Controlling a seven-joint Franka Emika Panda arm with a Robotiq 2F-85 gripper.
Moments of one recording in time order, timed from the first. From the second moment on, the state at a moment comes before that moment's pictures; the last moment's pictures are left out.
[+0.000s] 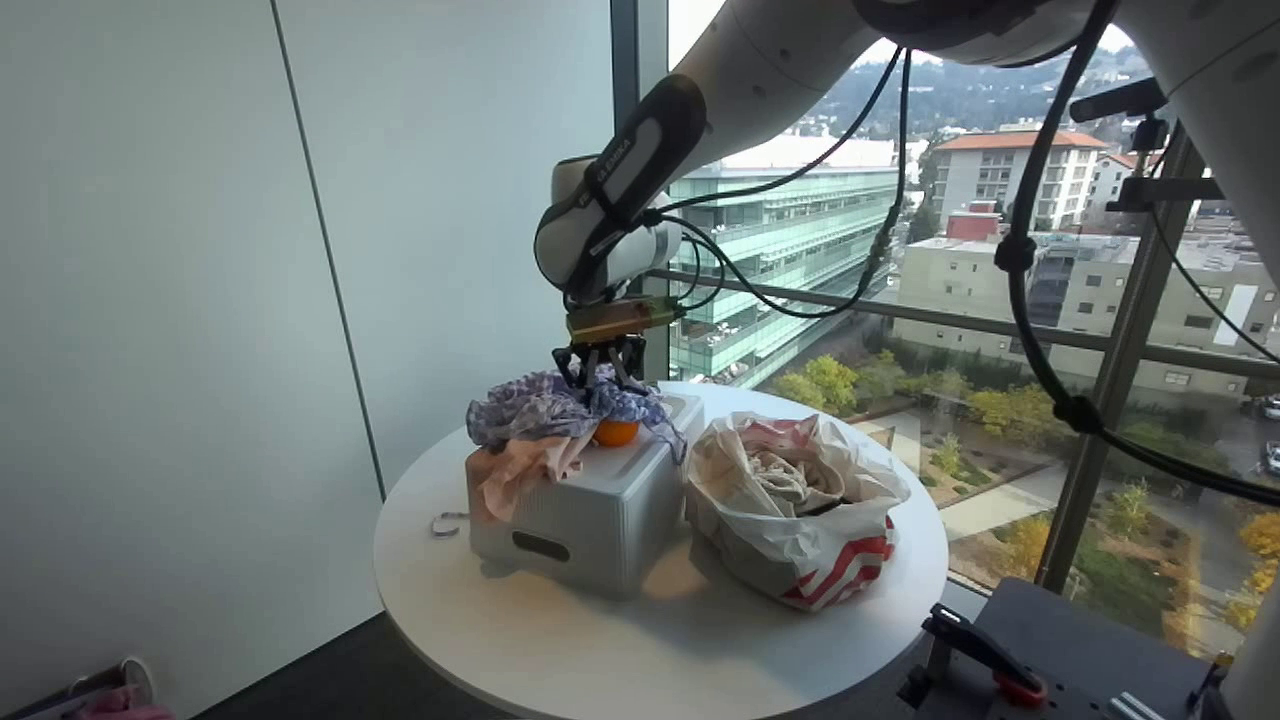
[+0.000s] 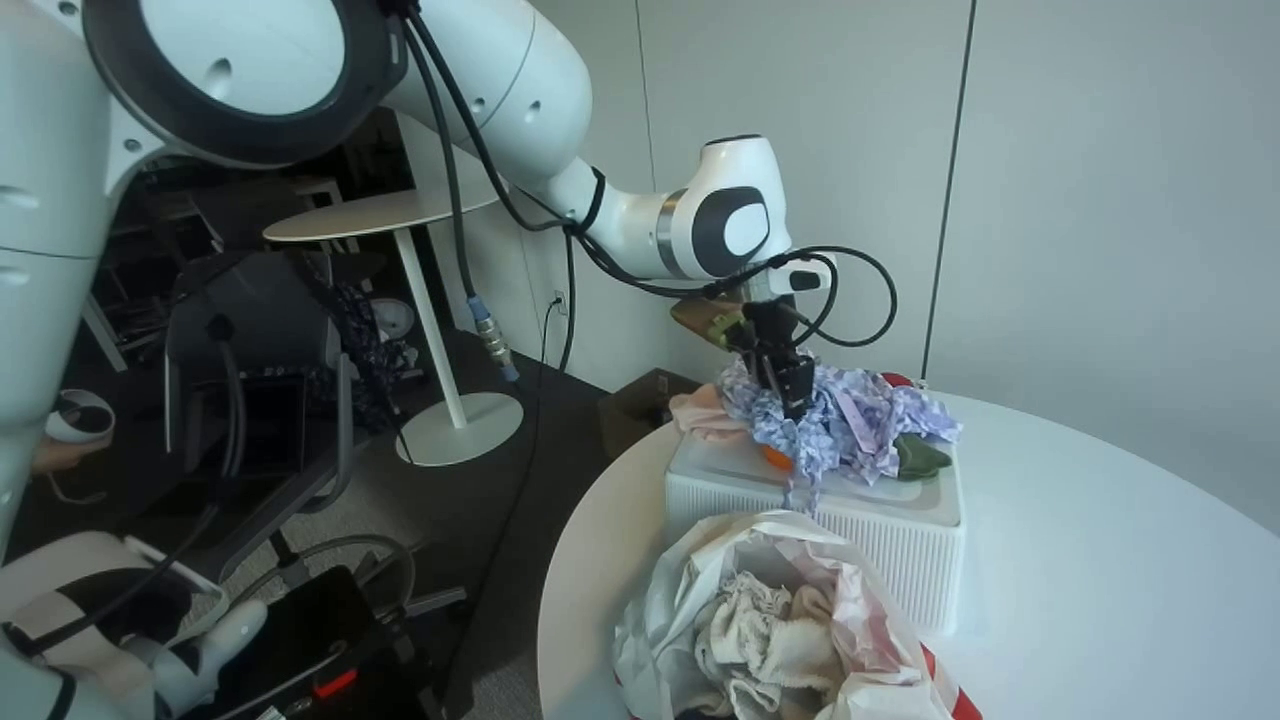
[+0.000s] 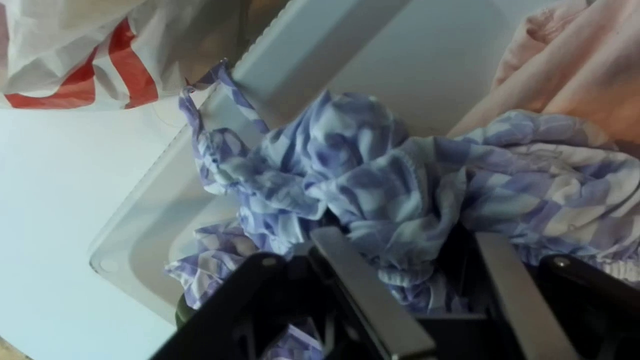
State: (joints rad) arm 0.05 0.59 -0.06 -1.65 -0.16 2.36 0.43
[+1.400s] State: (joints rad) arm 0.10 0.06 -0.14 -2.00 -0.35 2.65 0.68
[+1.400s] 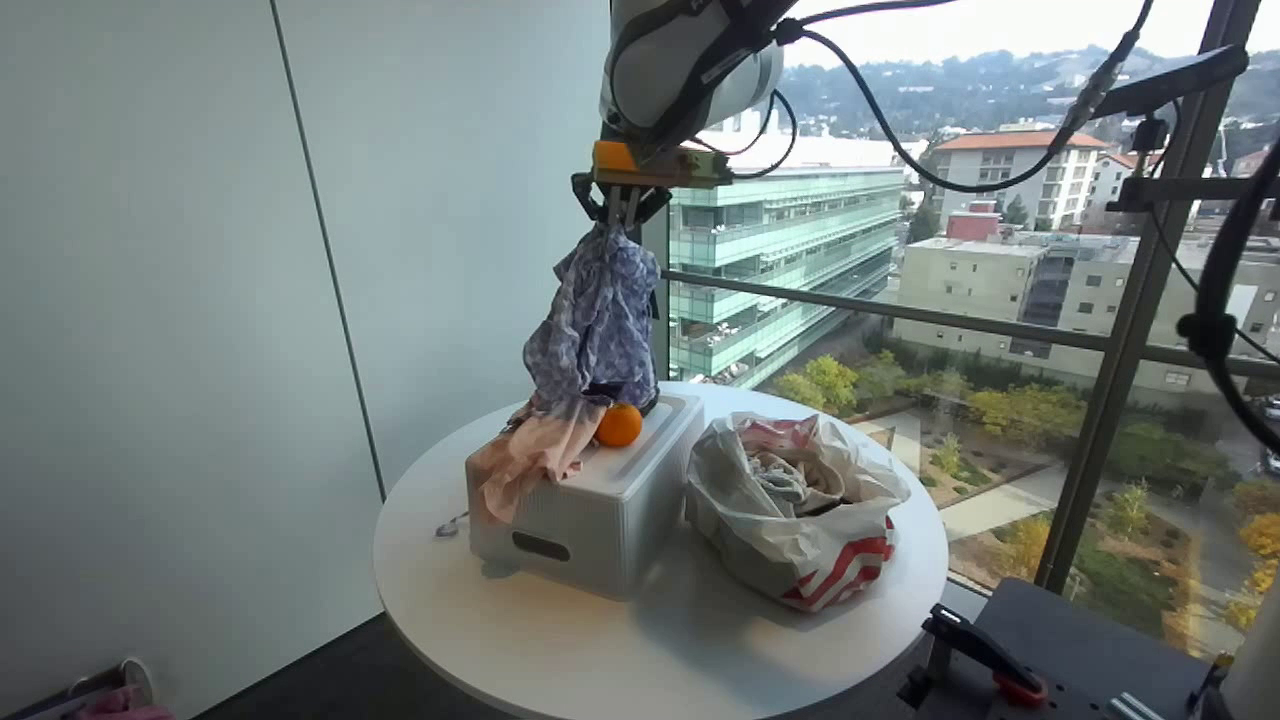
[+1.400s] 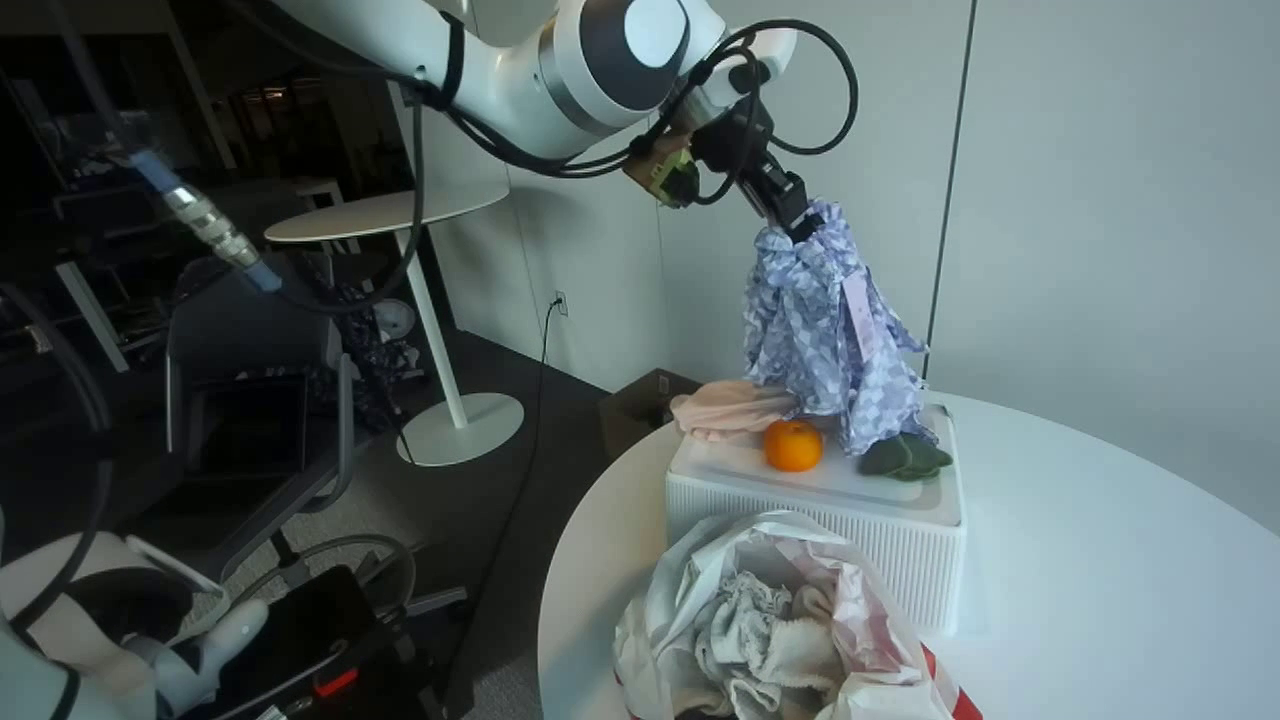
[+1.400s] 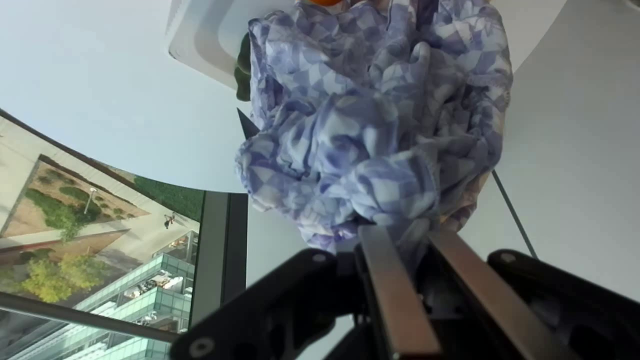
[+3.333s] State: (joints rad) arm 0.06 -0.17 0.05 -2.56 -0.05 2.43 0.15
